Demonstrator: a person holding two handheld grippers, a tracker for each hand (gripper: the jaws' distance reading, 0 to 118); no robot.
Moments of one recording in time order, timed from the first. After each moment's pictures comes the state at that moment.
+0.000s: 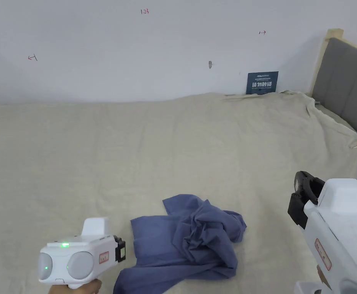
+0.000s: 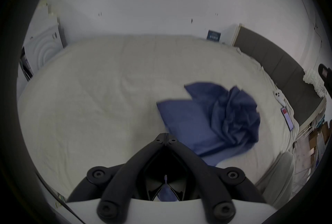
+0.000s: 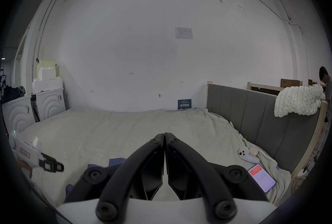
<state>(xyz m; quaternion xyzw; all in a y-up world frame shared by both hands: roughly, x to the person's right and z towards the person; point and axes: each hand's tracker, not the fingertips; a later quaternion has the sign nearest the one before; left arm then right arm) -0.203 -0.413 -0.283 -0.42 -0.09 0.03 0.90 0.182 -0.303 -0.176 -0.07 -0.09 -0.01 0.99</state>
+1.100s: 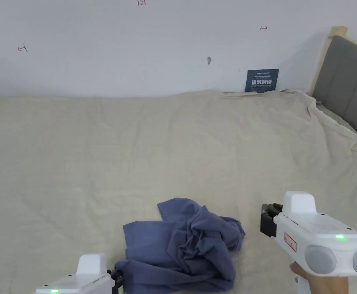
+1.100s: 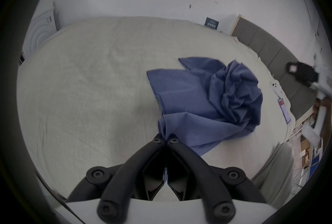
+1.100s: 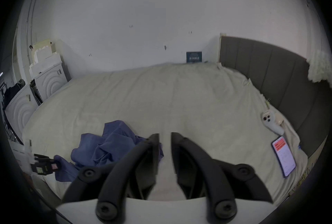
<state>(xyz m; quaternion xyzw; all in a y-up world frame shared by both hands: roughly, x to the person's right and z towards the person) -0.203 -0.440 -0.263 -0.43 -0.11 0.06 0.90 0.200 -0.386 -0.297 -0.28 -0.04 -0.05 0.96</state>
